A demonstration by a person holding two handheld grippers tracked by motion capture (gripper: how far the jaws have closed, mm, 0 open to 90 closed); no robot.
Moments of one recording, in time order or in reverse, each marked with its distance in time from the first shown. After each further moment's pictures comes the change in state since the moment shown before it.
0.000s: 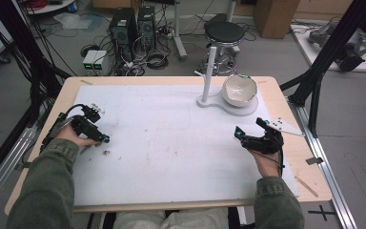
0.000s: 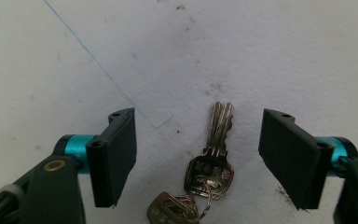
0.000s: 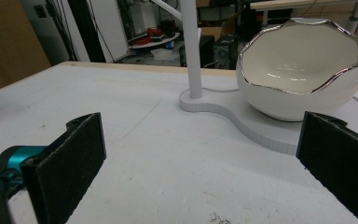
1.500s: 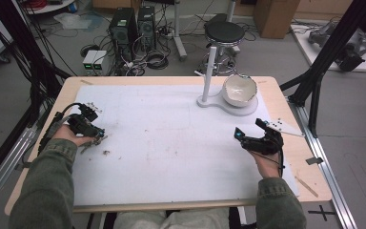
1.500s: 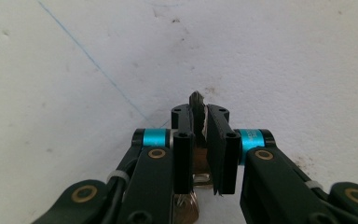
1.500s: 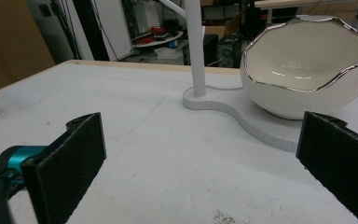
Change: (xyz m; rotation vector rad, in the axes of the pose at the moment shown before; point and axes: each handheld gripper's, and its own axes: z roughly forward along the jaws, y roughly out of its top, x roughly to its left) left arm 0.002 -0.003 -0.016 -0.059 -0.010 0.026; right arm 0.000 -0.002 -0.001 0.003 0.017 -0.004
